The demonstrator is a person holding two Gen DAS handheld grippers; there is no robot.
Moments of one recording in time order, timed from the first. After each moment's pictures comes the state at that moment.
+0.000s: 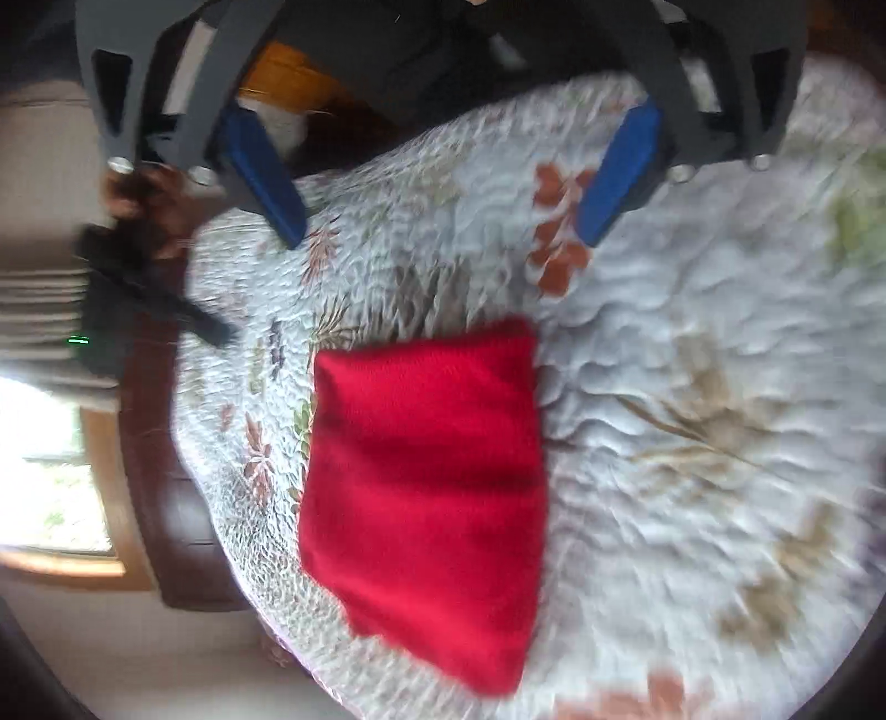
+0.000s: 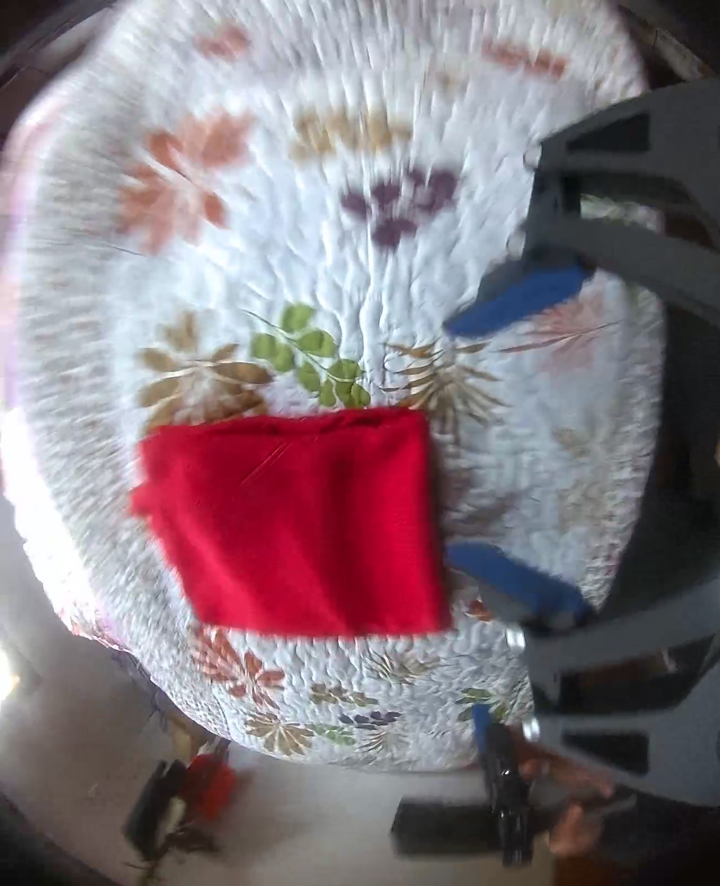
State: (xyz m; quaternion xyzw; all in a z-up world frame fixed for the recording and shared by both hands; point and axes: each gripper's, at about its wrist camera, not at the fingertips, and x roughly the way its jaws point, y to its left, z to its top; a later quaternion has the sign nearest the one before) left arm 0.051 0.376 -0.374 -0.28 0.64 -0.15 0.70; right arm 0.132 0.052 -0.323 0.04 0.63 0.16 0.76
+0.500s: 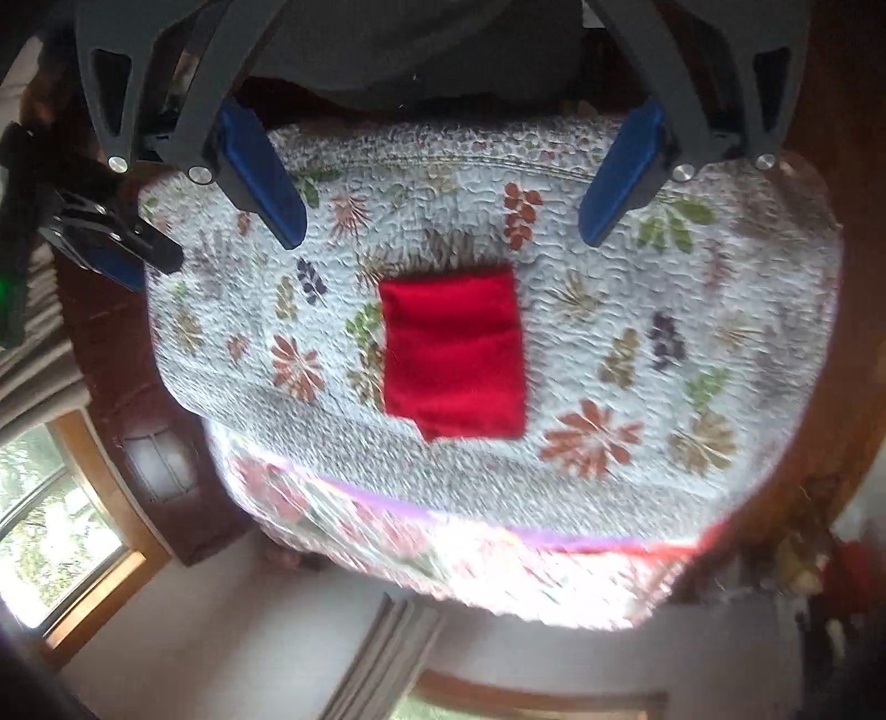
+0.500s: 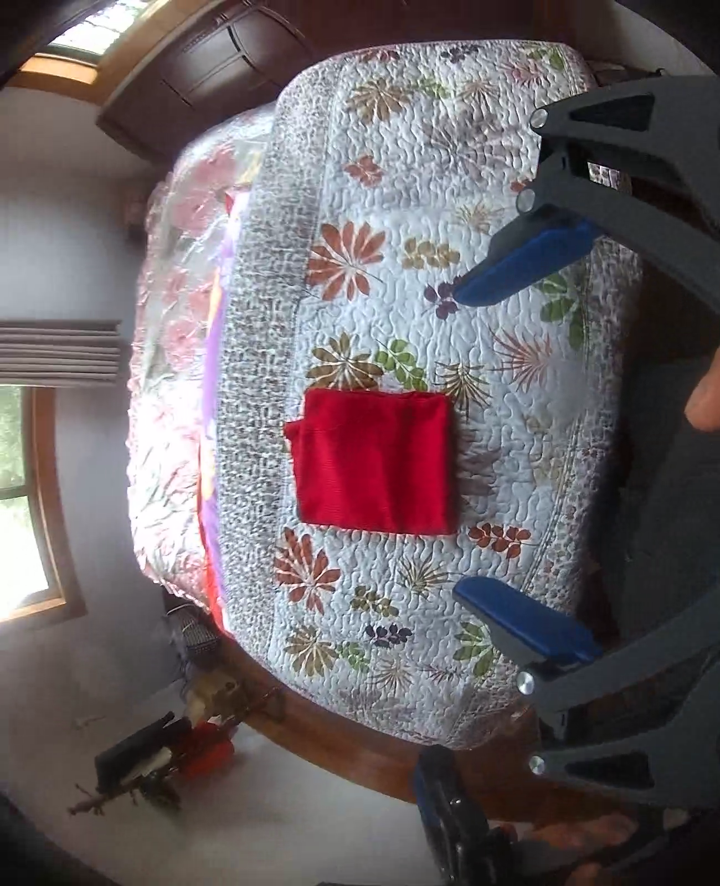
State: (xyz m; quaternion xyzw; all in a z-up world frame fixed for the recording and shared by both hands) left arm -0.025 0.324 -0.101 -0.18 0.53 -0.02 0.83; right arm 0.019 0.071 -0.084 -0.04 0.51 0.16 0.84
